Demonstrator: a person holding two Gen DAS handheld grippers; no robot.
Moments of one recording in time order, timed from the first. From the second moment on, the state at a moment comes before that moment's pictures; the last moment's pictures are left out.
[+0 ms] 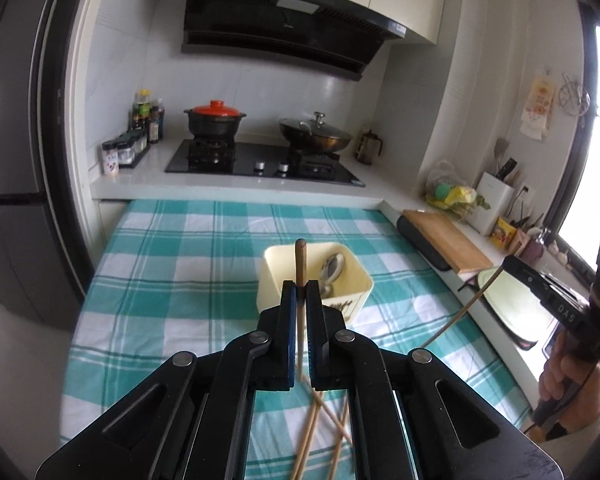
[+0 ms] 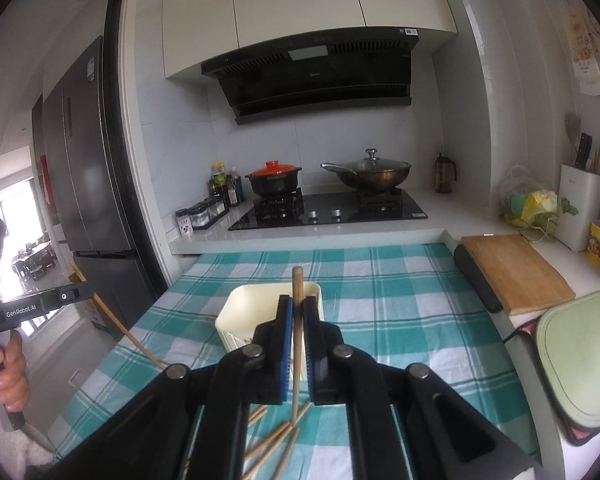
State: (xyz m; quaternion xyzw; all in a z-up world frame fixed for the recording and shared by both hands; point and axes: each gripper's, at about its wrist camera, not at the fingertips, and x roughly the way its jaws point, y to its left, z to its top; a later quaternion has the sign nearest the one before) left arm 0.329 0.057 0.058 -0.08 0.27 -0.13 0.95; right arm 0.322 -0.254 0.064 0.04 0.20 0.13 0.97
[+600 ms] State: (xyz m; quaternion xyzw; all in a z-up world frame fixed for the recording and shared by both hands) left arm 0.464 0.011 0.087 -0.07 0.27 -0.11 0.95; right arm 0.446 -0.193 0.099 0.00 0.18 0.15 0.97
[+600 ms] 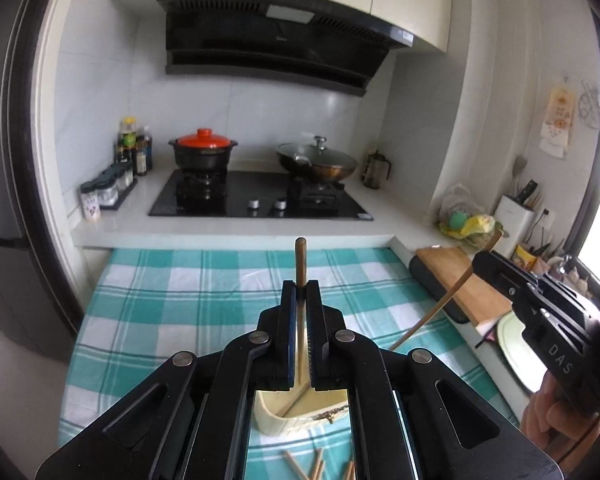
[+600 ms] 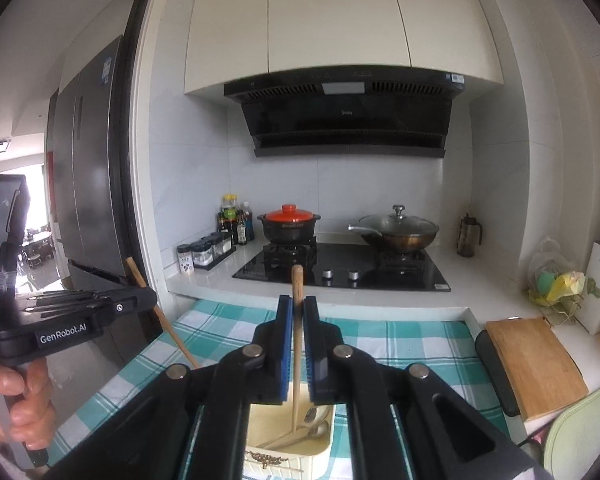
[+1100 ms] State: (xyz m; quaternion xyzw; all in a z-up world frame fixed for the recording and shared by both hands) left arm 0.555 -0.020 -0.018 -0.05 0.42 -0.09 0.90; right arm 0.566 -0.176 -0.011 0.04 0.38 0.16 0.91
